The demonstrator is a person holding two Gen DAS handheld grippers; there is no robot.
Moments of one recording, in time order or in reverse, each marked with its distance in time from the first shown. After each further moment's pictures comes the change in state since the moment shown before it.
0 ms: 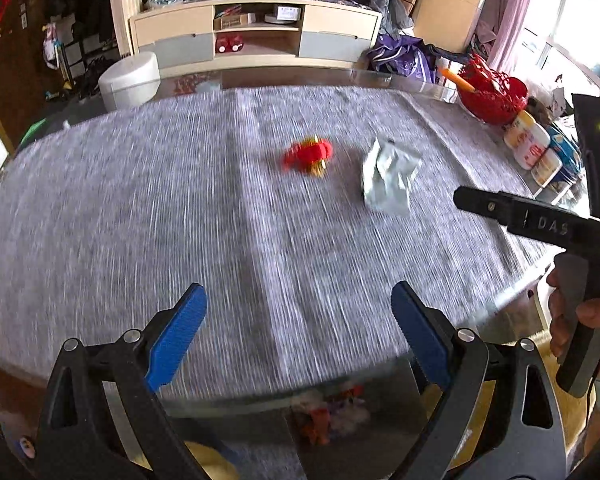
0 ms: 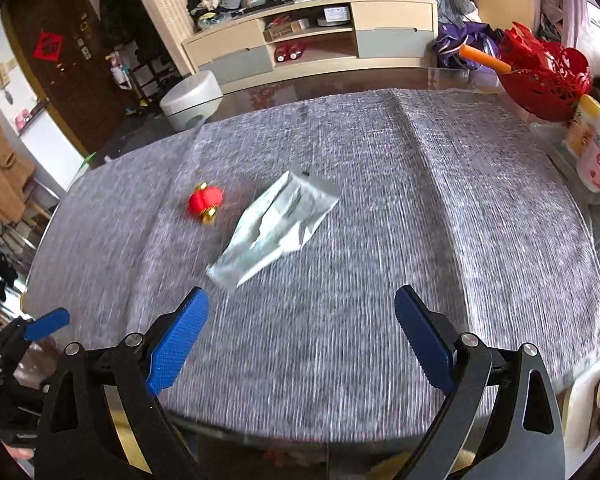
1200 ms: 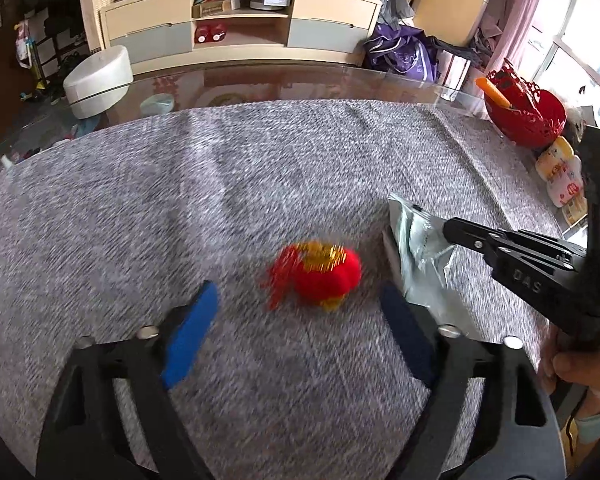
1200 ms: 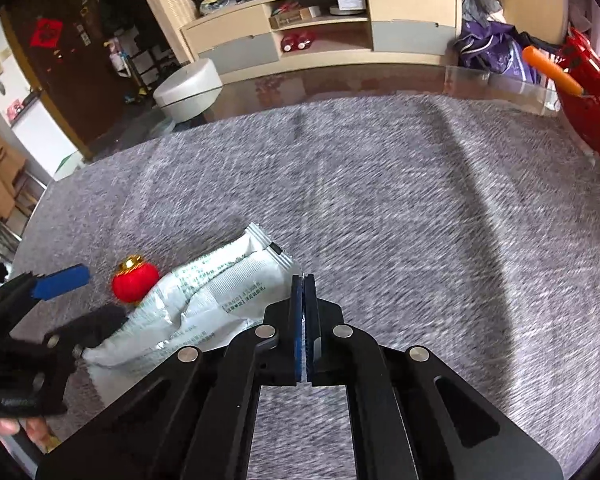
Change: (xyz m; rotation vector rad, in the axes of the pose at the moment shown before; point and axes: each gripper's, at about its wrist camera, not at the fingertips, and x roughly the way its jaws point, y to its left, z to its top) left arm 0.124 0.003 0.101 0.007 0.053 -0.065; right arm 0.089 -0.014 0.068 -0.063 0.020 0.005
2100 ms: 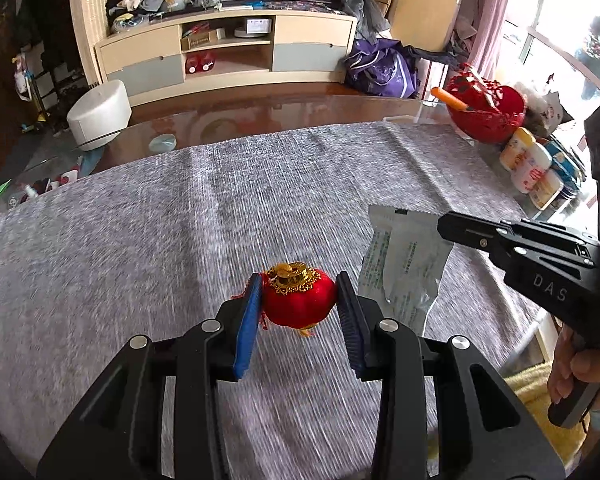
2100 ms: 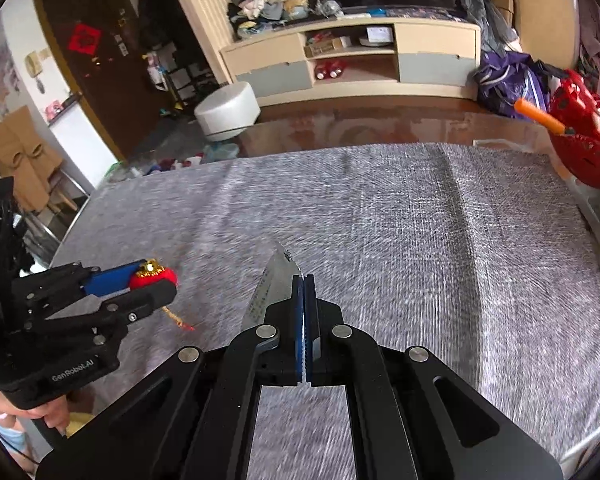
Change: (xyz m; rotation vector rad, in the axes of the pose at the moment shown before) left arm -0.092 -0.035 -0.032 0.078 -0.076 0.017; right arm -0.105 0.037 -0.026 -0.068 -0.086 0.102
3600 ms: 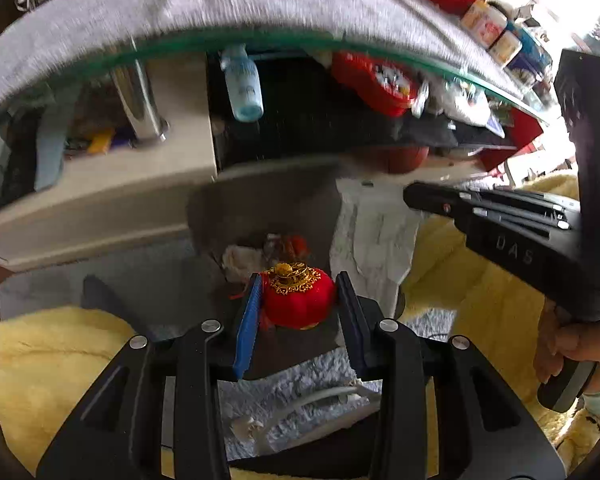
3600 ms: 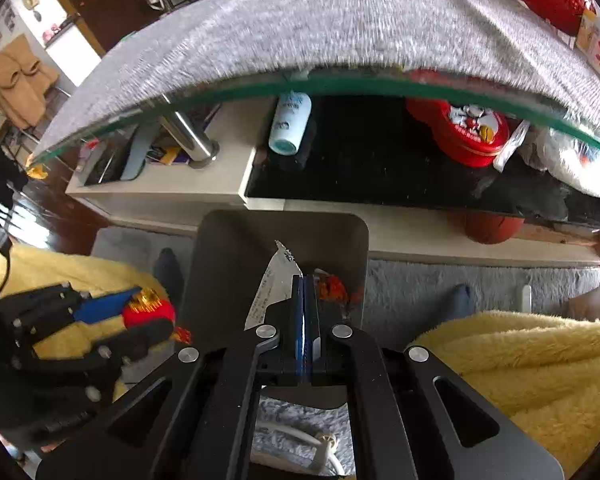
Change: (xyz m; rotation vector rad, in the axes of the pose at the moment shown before) left arm -0.016 -0.058 -0.286 -0.106 0.277 -0.108; right arm -0.003 0.038 -0.255 0.022 0.288 -0.047
